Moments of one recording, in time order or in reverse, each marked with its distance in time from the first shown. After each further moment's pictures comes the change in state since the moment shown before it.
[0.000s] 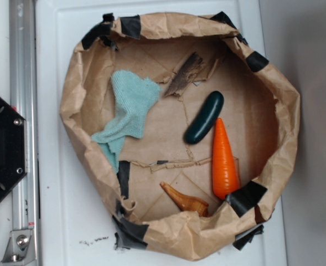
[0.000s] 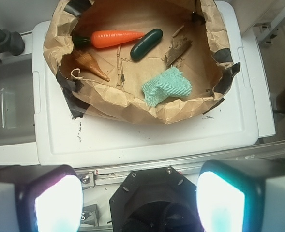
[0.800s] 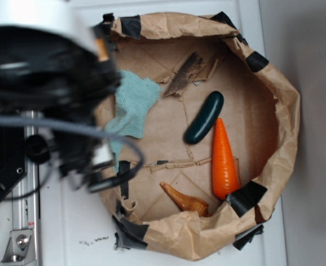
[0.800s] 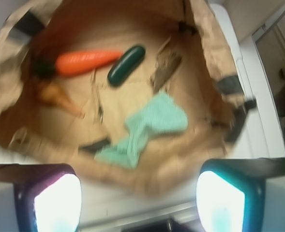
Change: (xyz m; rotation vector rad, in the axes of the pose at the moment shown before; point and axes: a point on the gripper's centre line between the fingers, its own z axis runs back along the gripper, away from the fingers) arm 0.073 0.026 -0.080 0.065 0.019 0.183
